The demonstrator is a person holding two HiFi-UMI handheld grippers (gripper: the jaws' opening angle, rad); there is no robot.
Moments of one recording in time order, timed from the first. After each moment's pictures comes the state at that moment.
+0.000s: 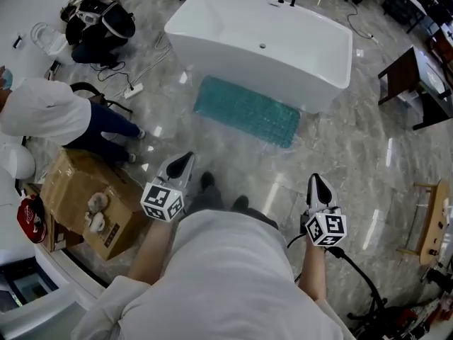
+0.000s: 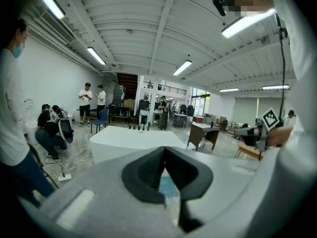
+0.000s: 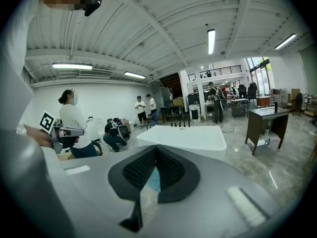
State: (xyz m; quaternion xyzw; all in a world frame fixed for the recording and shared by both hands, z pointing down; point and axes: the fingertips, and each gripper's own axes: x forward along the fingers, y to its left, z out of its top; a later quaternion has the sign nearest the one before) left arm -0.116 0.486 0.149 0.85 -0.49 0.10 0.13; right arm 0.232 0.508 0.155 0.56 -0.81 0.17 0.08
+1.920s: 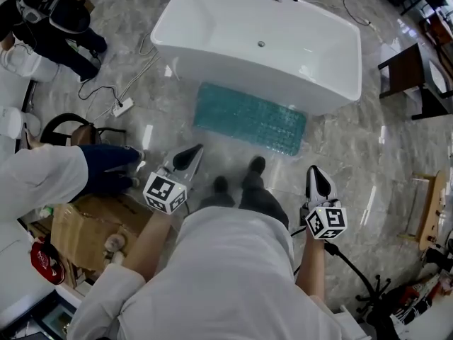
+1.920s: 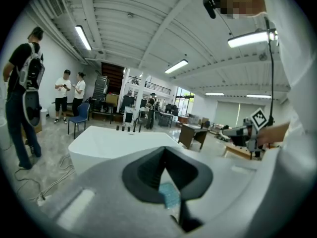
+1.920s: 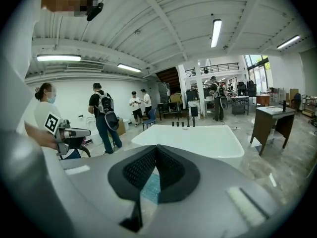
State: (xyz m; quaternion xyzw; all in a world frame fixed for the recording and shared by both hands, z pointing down) left arm -0.239 0.176 0.177 0.91 -0.38 0.10 0.15; right arm 0.065 0.230 0.172 0.58 -0.79 0.19 0.10
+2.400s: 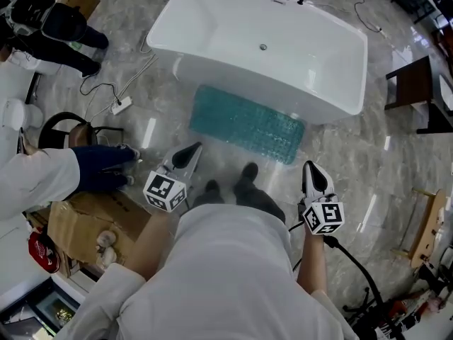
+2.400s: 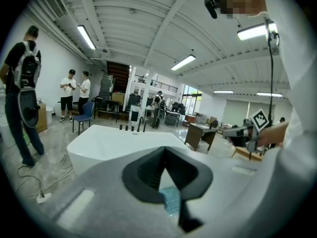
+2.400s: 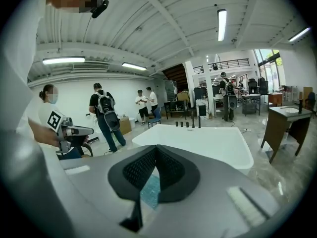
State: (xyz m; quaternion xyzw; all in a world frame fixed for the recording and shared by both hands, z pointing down) left arm -0.160 0.087 0.190 0.89 -0.42 0.10 0.16; right arm 0.138 0.117 0.193 0.53 -0.82 0.19 0.11
